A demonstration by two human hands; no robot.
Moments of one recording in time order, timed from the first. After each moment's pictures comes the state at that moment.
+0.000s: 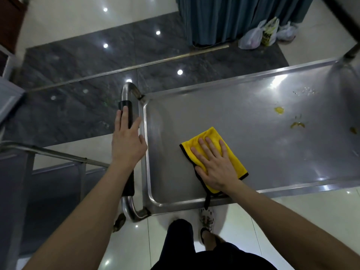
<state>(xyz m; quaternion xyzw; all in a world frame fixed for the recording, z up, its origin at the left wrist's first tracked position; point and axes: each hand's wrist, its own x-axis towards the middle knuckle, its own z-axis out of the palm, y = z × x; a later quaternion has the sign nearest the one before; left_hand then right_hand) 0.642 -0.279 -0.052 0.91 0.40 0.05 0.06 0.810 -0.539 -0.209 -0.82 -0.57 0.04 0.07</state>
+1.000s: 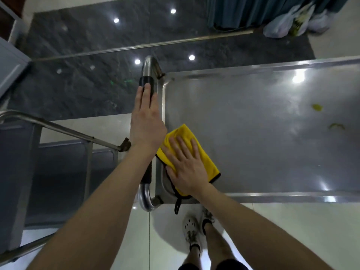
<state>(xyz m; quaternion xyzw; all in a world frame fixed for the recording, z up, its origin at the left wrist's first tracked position) 0.645 -0.274 -0.059 0.91 0.40 0.08 0.06 0.679 -0.437 -0.208 -0.78 -0.61 0.08 0.13</state>
